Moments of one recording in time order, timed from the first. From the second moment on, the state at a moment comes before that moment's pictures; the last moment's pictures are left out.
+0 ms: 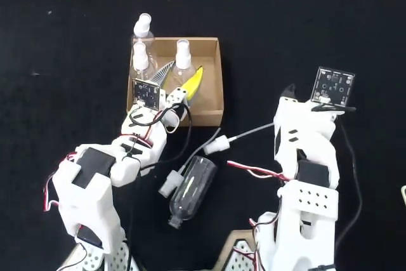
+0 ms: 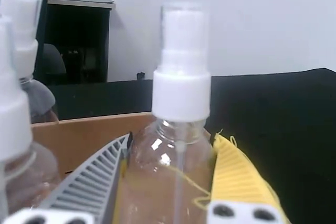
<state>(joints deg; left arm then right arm) 15.9 15.3 56.5 -64.8 5.4 13.8 -58.3 71.7 22.4 0.2</state>
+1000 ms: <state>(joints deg) 15.7 15.3 57.6 -64.7 5.4 13.8 -58.3 71.7 22.4 0.2</state>
